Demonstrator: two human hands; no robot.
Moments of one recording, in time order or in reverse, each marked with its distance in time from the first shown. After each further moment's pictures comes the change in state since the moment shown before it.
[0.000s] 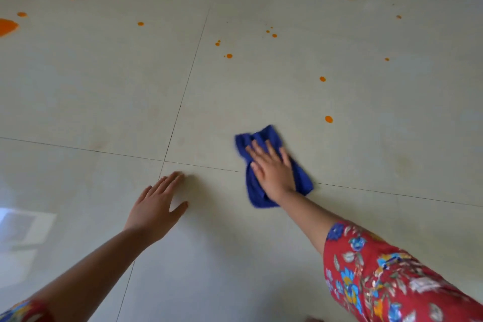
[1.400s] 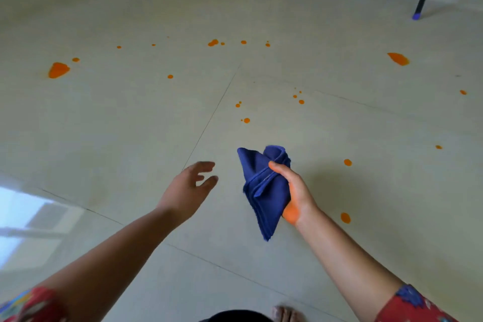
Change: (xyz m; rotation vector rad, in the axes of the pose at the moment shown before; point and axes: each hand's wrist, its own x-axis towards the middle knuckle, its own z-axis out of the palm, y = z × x) left_hand 0.162 0.129 -0.137 -0.632 0.207 -0.300; right_hand 0.158 0.028 -0.158 1.893 -0.549 0.547
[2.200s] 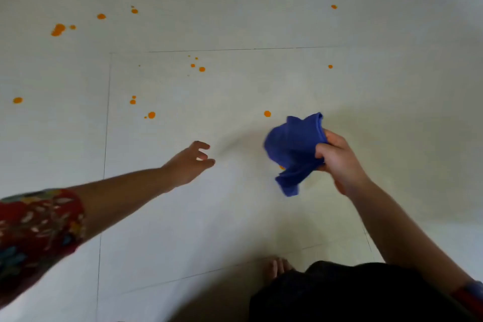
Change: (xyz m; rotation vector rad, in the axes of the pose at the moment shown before) left_hand 0.106 0.067 0.105 0.155 -0.660 0.043; right_hand -0.109 -0.051 -0.120 -0.403 0.767 -0.377
